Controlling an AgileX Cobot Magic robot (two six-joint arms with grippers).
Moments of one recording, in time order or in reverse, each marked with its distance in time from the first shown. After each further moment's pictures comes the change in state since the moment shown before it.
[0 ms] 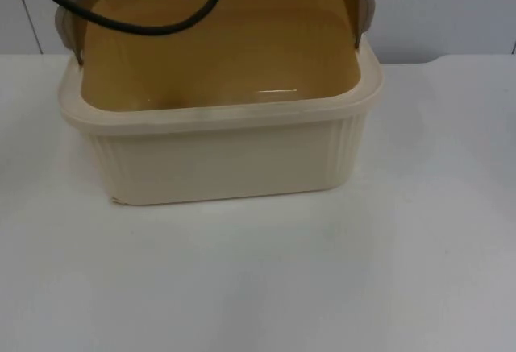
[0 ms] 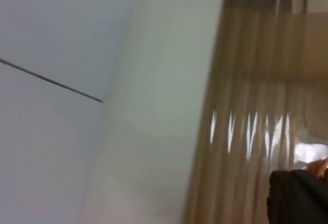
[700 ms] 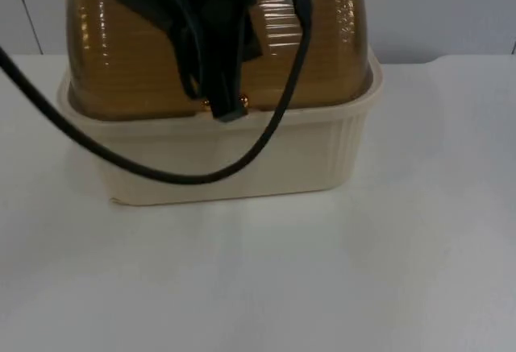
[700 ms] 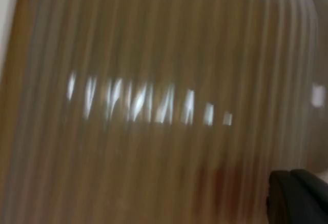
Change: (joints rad) right arm 0.000 -0.077 0.000 0.000 0.004 0.008; left arm -0.238 -0.131 0.449 0.604 -0.416 -0.600
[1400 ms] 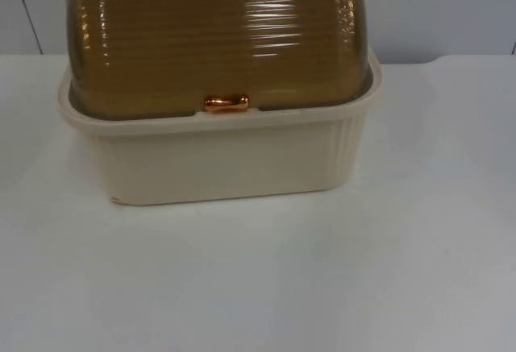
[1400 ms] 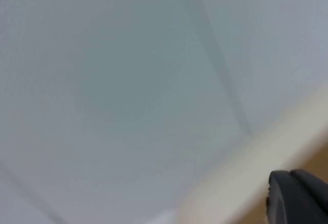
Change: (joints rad) right arm 0.005 0.000 0.000 0.000 -0.023 0.023; left arm 0.303 -0.577 0.037 -0.032 -0.025 -0.583
